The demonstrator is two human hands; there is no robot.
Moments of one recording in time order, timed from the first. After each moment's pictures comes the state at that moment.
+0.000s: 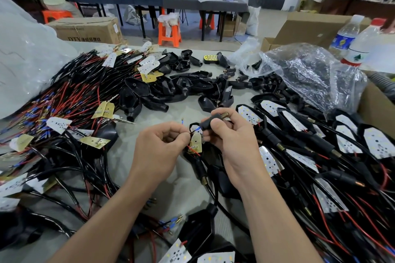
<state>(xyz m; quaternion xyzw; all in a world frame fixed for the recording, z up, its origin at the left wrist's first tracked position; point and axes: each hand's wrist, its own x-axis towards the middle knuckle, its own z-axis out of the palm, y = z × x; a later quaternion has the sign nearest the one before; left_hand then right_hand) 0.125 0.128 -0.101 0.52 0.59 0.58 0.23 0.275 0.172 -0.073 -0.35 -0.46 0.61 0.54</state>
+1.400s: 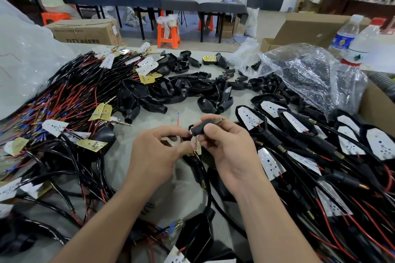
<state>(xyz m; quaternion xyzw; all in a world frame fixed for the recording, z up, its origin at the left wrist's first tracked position) 0.120 0.130 -0.102 0.49 0.63 0.55 0.26 0.272 0.169 -0.077 -0.30 -0.40 0.70 0.51</state>
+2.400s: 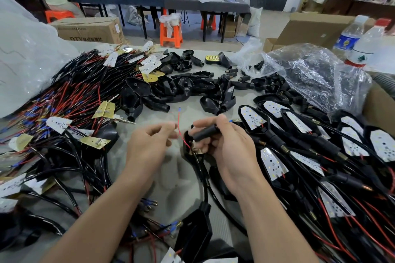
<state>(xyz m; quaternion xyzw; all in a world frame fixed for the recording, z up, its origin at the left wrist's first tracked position) 0.113 0.135 -0.094 0.35 0.67 0.57 0.32 0.266 0.167 -0.083 -0.33 -0.45 0.66 0.50</state>
